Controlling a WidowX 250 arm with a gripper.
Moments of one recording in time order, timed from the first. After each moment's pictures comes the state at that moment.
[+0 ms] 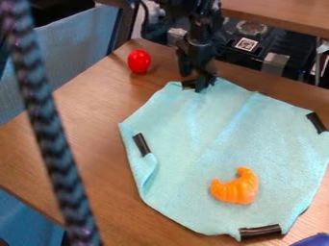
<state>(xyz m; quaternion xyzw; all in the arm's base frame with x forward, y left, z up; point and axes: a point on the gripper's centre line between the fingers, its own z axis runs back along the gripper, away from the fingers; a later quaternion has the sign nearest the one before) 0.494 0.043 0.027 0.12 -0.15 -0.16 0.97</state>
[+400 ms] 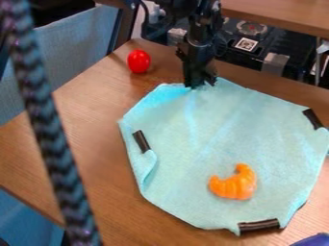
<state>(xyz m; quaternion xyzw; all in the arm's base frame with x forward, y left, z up) 0.492 0.043 0.026 0.12 -0.15 -0.15 0.97</state>
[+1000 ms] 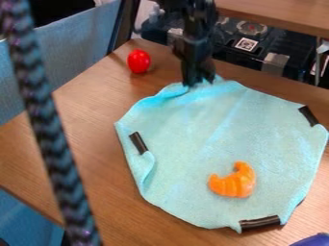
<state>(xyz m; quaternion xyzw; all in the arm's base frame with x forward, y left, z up) 0.475 0.037 0.050 0.09 -0.18 -0.14 0.97</state>
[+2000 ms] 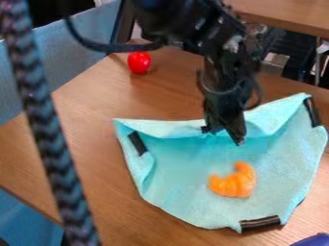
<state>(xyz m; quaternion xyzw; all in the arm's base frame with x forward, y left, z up) 0.337 -0.084 0.083 0.09 -0.22 -0.30 0.92</state>
